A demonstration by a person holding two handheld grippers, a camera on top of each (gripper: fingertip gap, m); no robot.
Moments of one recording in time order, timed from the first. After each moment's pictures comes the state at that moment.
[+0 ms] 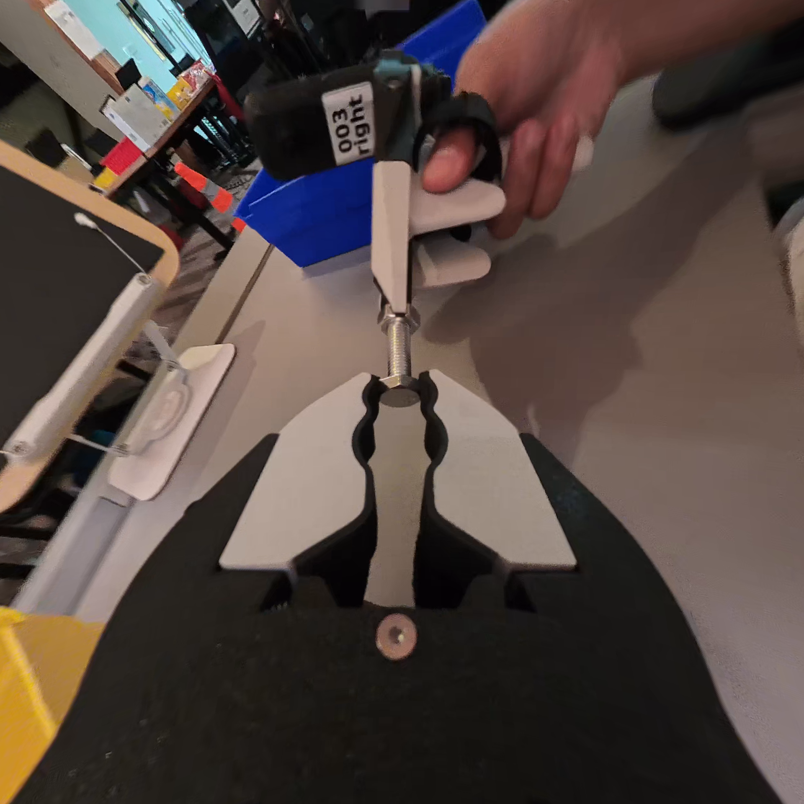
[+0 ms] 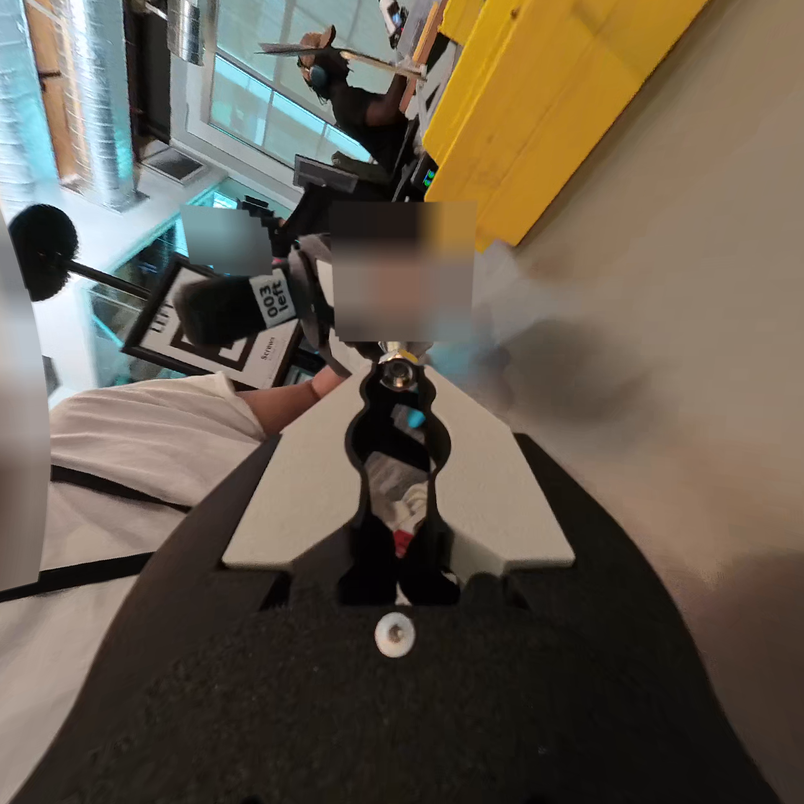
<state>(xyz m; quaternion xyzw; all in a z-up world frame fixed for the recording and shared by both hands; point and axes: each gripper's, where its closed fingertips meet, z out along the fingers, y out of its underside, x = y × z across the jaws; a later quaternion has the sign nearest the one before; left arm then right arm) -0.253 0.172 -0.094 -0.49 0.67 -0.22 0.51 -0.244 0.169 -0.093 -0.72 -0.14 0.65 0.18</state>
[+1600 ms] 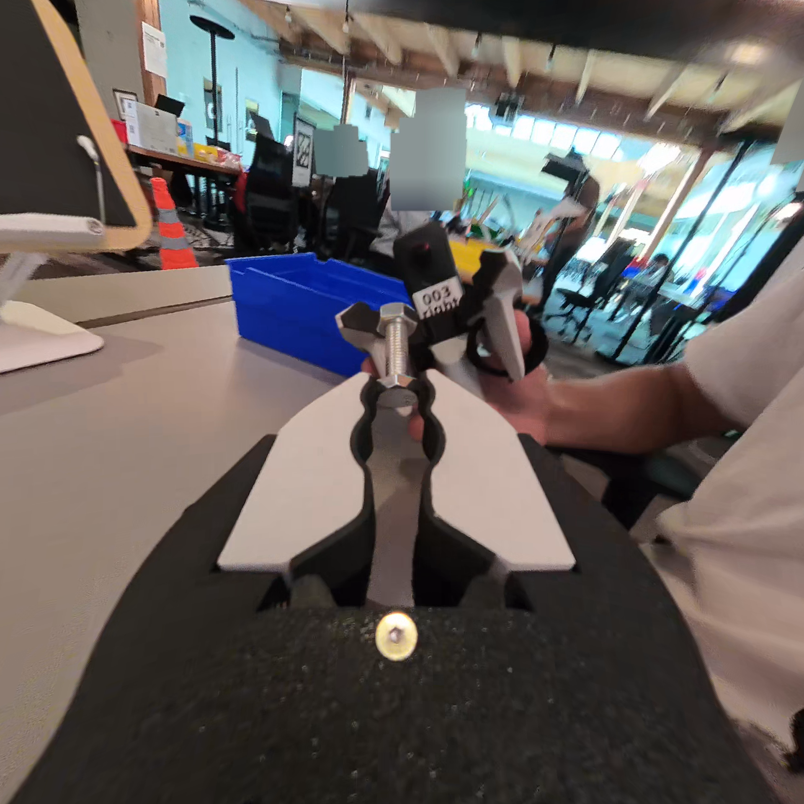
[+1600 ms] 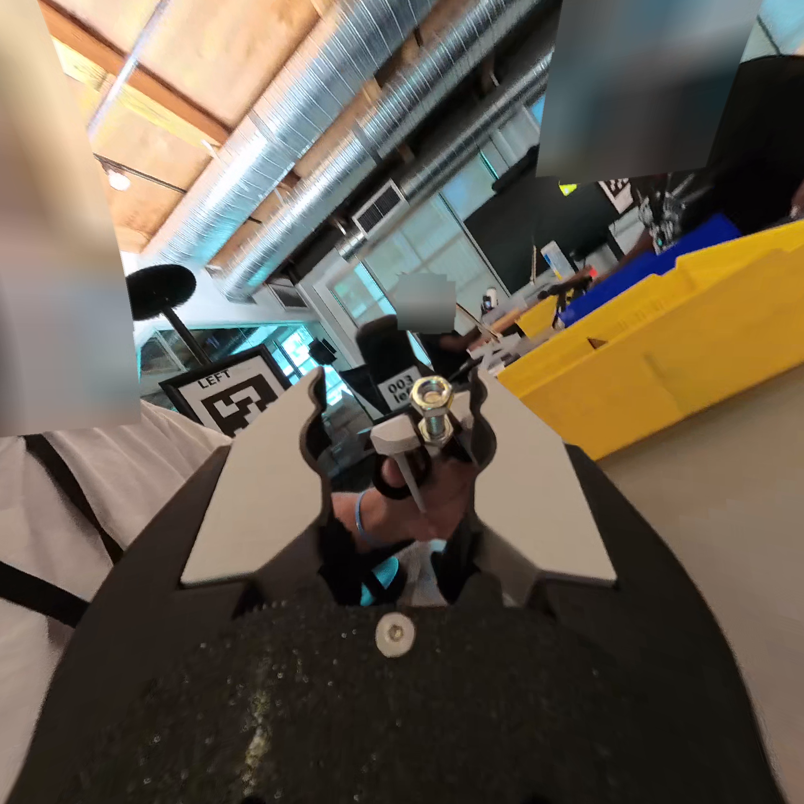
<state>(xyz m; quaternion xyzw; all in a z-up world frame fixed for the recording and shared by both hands) -0.238 0.174 -0.044 -0.56 0.41 -0.55 0.47 -0.238 0.181 -0.007 -0.52 -0.15 0.69 0.48</state>
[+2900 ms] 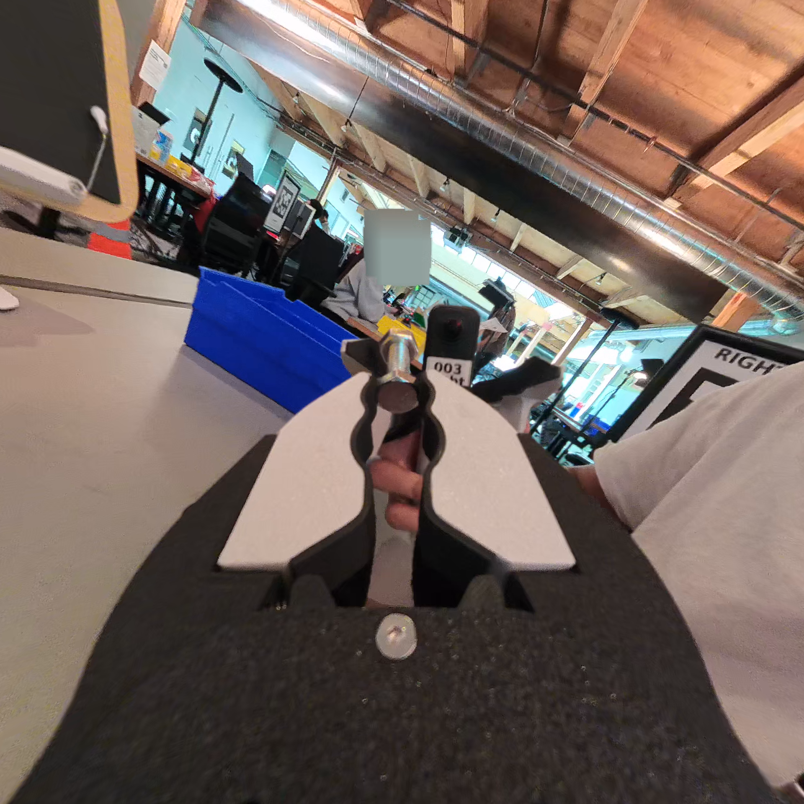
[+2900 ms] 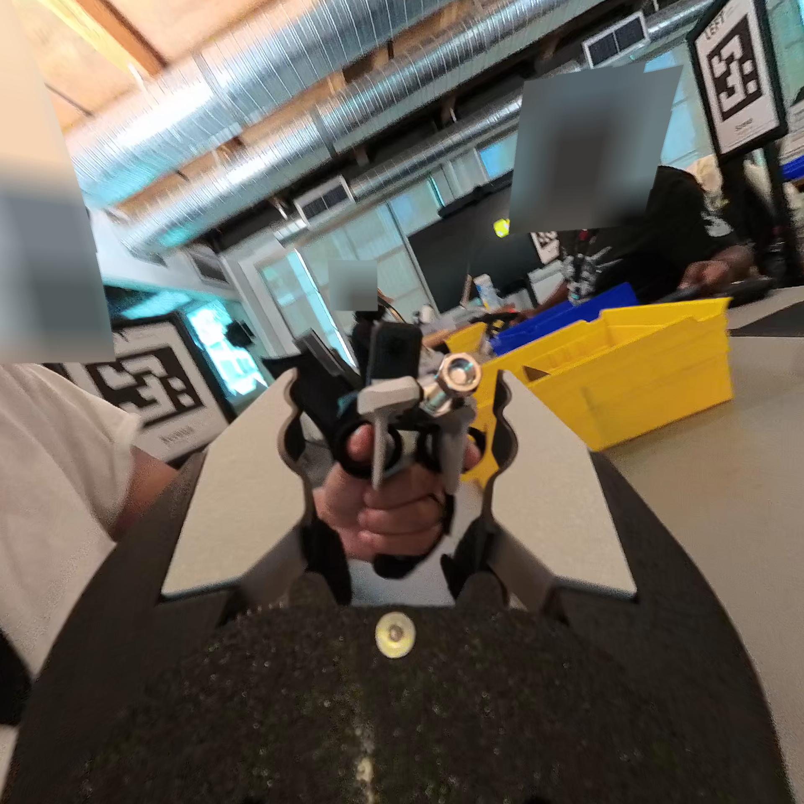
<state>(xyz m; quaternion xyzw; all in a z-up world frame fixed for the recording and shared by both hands) -0.247 0.188 -0.028 -0.55 0.28 -0.68 0.41 -0.258 0.181 -0.008 -0.54 -0.18 0.59 0.57</state>
